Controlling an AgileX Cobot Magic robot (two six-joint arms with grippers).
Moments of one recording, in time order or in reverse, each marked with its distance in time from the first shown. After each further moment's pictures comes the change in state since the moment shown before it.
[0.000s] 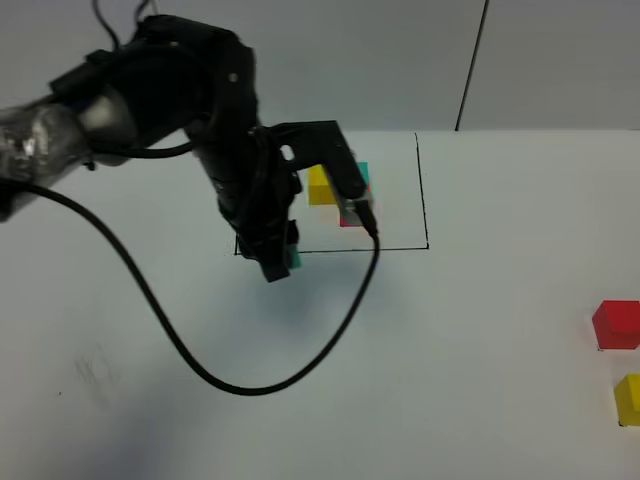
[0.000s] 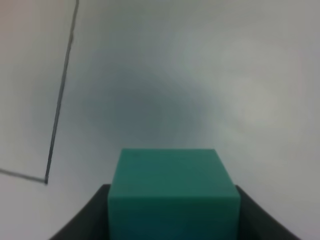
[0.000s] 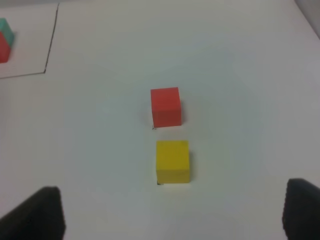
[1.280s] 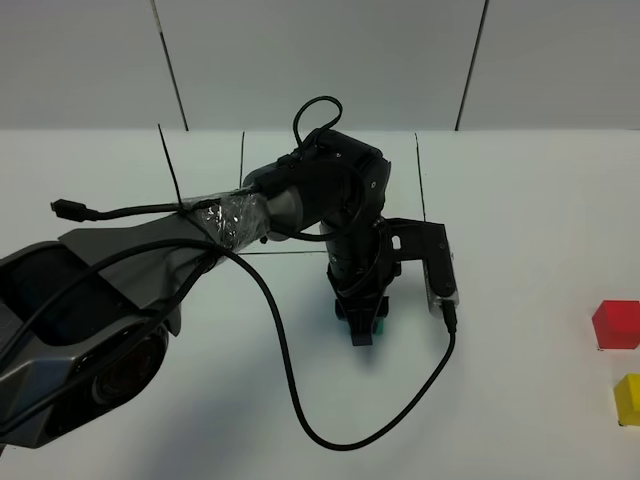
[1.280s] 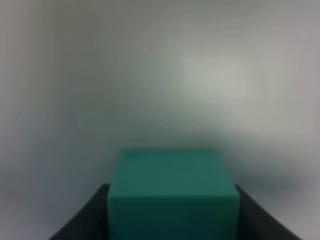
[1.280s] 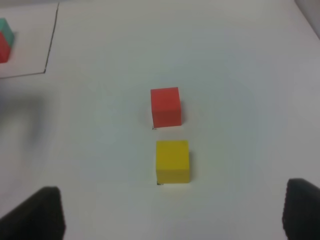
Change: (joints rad) left arm -0.131 0.367 -0.229 -0.023 -0.076 0.118; right arm 0.000 0.000 0.000 0.000 0.000 0.000
